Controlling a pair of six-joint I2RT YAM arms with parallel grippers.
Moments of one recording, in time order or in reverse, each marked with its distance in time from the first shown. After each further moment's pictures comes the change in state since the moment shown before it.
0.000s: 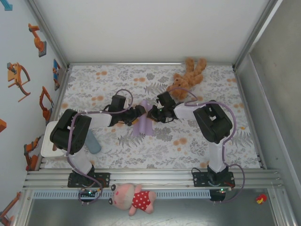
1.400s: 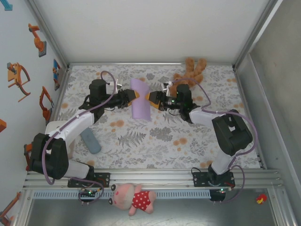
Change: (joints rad) left arm 0.133 -0.359 0.091 -0.024 0.351 -0.013; right arm -0.110 -0.270 -0.229 0.688 -0.367 0.182
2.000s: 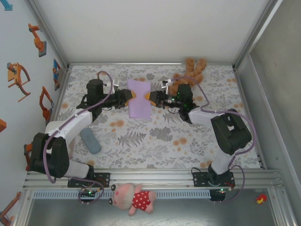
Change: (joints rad) left arm 0.052 0.009 0.000 -0.061 0.021 -0.006; right arm 0.004 0.008 0.000 0.172 -0.061 0.106
